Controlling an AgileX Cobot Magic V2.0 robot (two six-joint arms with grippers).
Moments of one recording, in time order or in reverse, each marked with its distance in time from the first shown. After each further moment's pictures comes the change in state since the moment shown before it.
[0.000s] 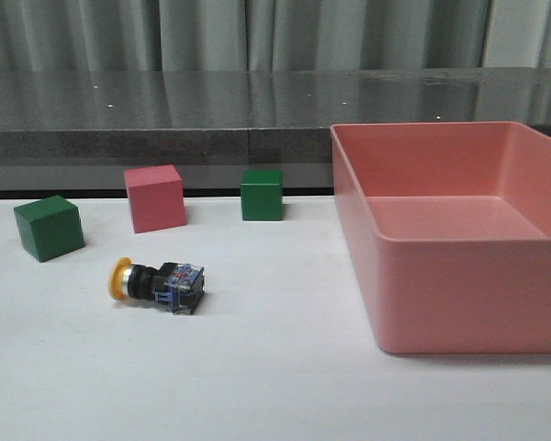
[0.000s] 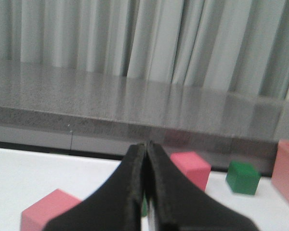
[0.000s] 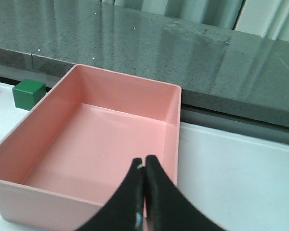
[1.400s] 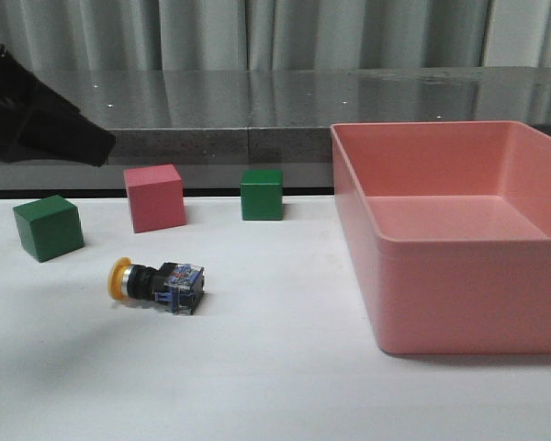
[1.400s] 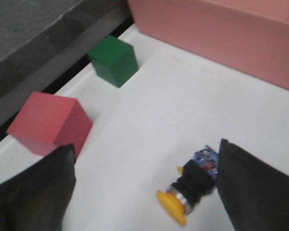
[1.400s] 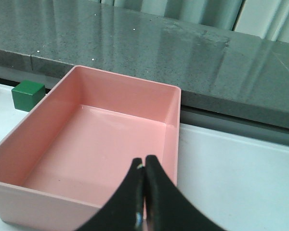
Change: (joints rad) left arm 0.000 1.503 -0.806 -1.383 0.709 2.186; right arm 0.000 0.000 0.002 0.000 -0.006 0.000
